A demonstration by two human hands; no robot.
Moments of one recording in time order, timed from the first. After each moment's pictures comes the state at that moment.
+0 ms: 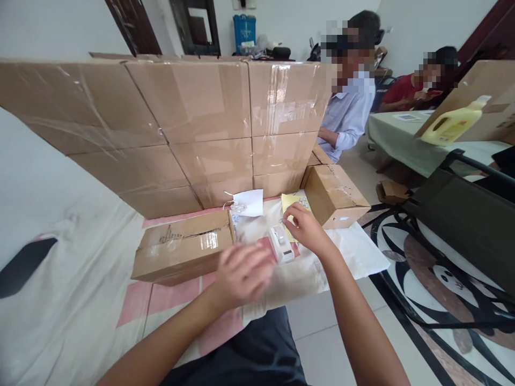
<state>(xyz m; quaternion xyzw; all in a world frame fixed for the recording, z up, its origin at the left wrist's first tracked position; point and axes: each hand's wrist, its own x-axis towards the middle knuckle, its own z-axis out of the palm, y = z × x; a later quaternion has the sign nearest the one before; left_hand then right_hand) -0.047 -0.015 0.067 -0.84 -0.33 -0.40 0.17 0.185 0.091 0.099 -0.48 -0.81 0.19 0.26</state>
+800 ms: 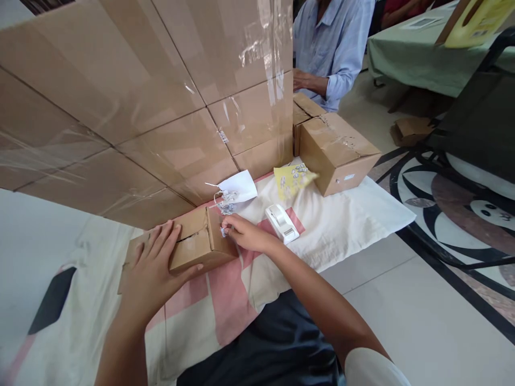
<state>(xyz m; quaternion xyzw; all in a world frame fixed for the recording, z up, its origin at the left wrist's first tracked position) -0.185 -0.021 0.099 -0.76 -0.64 -0.08 0.08 0.052 0.078 0.020 -0.27 -0.73 0.51 0.36</state>
